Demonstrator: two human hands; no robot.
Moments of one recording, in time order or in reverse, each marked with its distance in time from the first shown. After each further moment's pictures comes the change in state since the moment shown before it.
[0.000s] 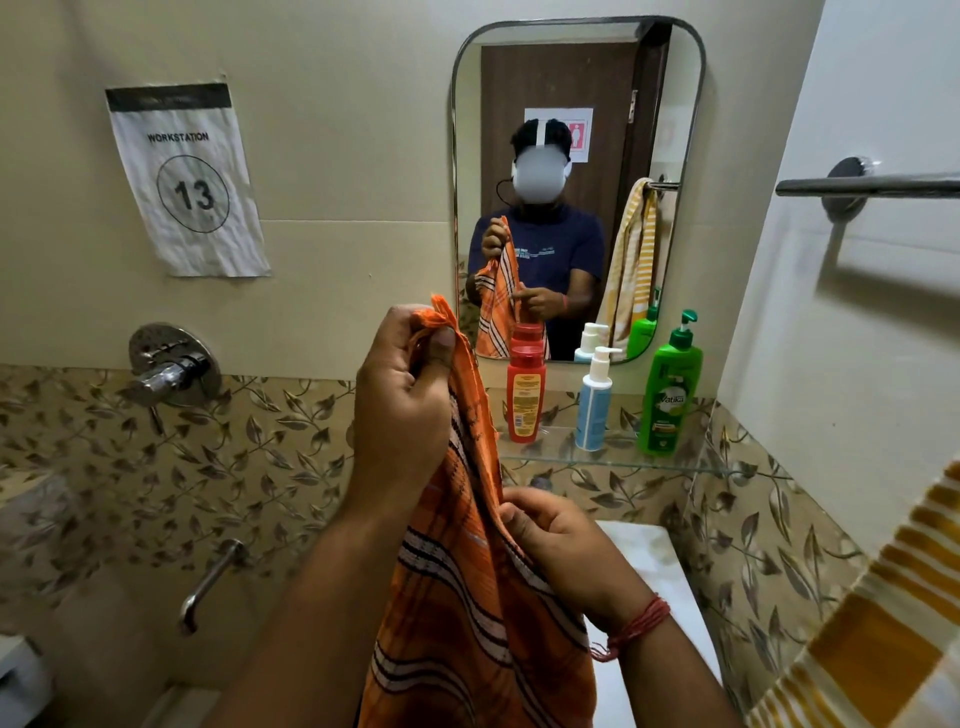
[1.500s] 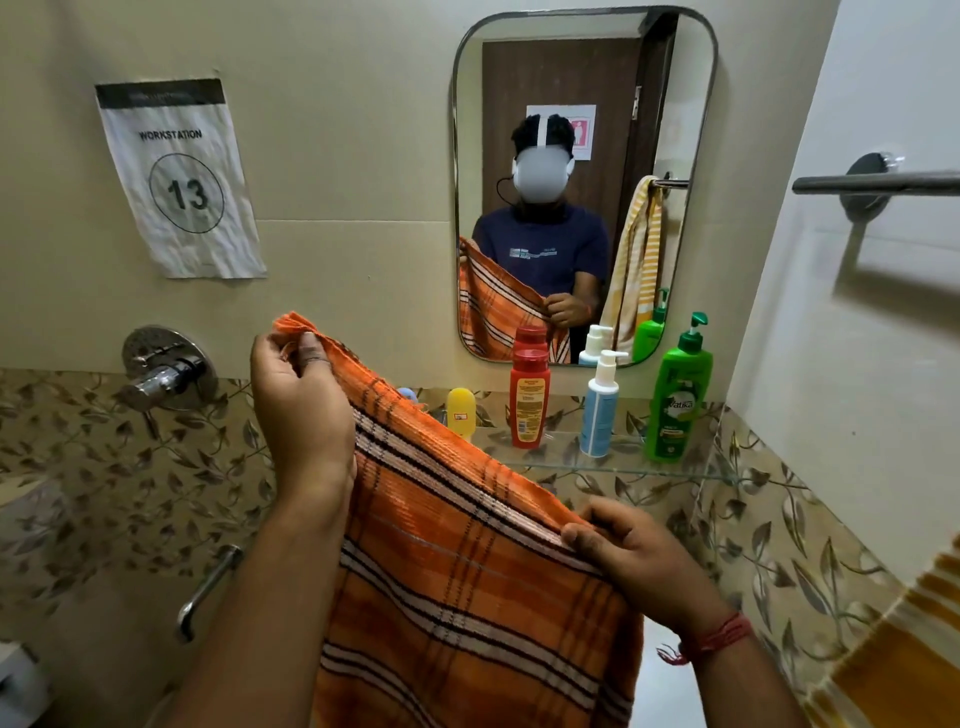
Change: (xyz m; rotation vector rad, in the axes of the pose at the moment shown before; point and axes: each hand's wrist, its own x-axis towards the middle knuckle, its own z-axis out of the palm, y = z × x) left_hand 0.050 -0.065 -0.029 -0.053 0.481 -0.267; right_hand -0.007 0.013 -0.058 -0.297 0.063 -0.048
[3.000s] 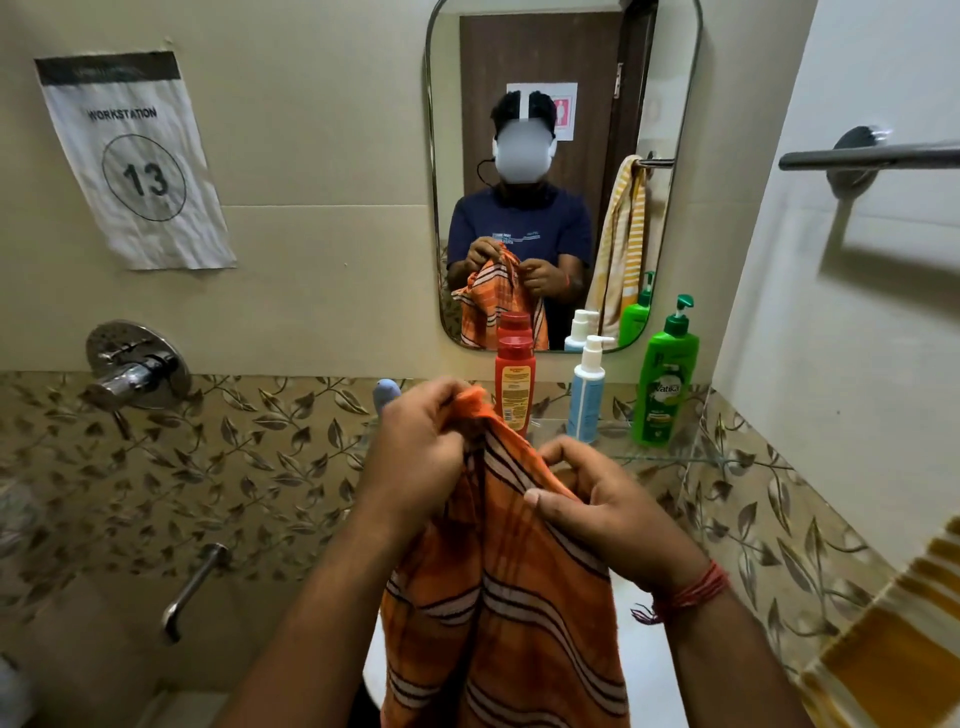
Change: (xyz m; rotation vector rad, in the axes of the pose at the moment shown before) left_hand -0.070 -0.004 0.012 0.285 -0.848 0.171; right_hand 0.019 -0.036 -0.001 0.353 -0.123 -0.041
